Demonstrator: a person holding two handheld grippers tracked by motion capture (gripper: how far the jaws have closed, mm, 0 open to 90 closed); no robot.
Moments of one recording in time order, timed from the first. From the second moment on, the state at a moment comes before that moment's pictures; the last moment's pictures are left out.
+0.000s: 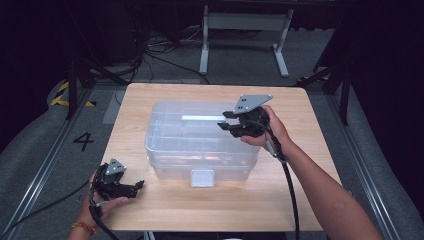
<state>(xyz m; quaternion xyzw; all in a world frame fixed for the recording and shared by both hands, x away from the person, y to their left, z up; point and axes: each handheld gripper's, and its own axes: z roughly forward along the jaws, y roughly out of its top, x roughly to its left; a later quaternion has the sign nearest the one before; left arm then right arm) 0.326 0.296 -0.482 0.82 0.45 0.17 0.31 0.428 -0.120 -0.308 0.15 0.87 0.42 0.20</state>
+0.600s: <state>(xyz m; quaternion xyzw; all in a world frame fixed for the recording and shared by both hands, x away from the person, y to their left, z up) 0.326 0.296 -0.482 0.82 0.45 0.17 0.31 0.428 -0.117 -0.304 0.14 0.88 0.42 0.18</state>
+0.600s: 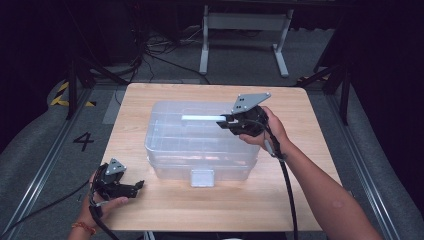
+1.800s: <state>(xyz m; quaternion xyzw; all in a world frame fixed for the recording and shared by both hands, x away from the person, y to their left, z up) 0.322 0.301 -0.479 0.81 0.46 0.17 0.33 0.449 -0.119 -0.287 0.16 0.88 0.43 0.14</state>
